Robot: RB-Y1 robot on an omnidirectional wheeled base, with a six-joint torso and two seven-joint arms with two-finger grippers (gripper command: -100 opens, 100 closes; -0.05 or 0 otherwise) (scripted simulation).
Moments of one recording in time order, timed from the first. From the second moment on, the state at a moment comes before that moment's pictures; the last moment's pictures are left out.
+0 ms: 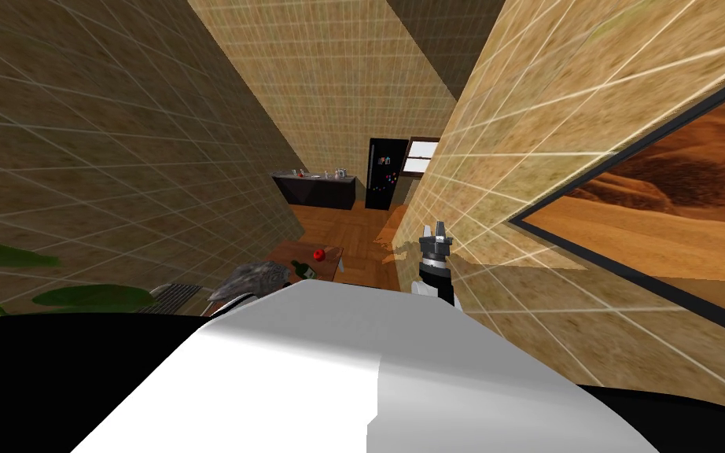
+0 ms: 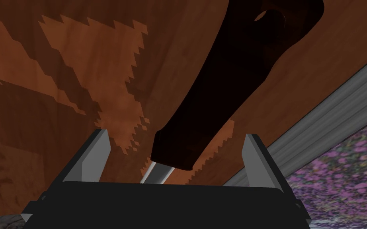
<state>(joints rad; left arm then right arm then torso) -0.03 0.46 -0.38 -0.35 0.77 0.43 0.02 0.50 -0.03 0.03 -2.22 0.04 -0.46 -0.14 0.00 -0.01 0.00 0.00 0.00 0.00</state>
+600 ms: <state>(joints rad) -0.03 0.46 -0.38 -0.34 0.77 0.43 0.02 0.50 -0.03 0.03 -2.22 0.04 -0.46 -0.14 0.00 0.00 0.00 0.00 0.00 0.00</state>
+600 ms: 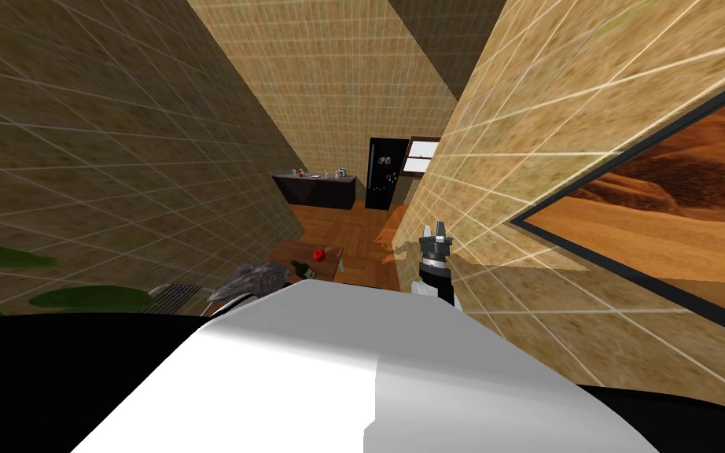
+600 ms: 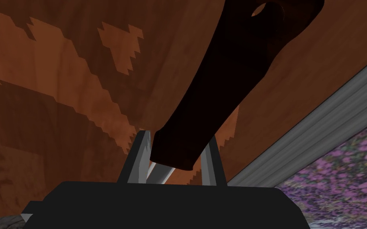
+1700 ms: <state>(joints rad) -0.03 0.56 -0.46 -0.44 0.88 0.51 0.03 0.50 -0.03 0.03 -2.22 0.04 -0.46 -0.14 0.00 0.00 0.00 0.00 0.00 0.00</state>
